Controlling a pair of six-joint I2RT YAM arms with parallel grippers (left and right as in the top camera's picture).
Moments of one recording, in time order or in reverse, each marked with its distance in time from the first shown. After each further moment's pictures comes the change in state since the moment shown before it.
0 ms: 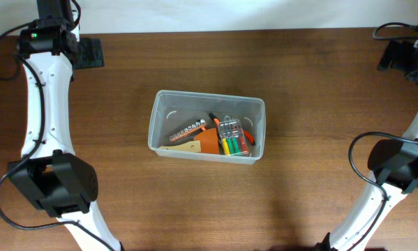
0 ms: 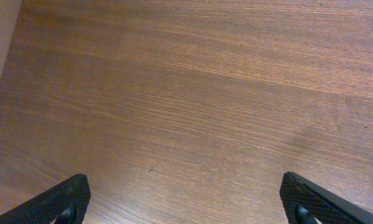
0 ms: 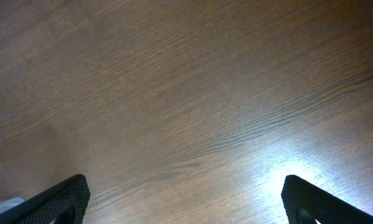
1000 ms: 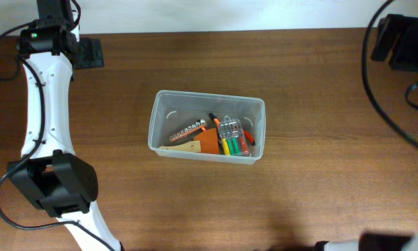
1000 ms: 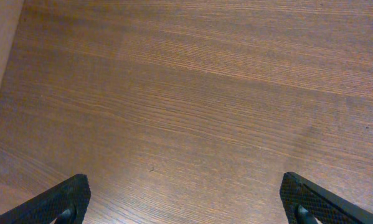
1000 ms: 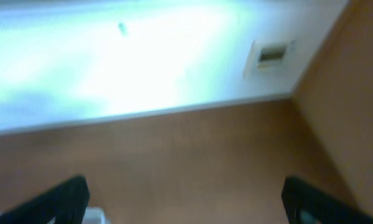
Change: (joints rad) left arm 0.000 0.000 0.000 0.000 -0.003 0.000; right arm 0.348 -0.742 -0.269 0.335 0.095 -0.013
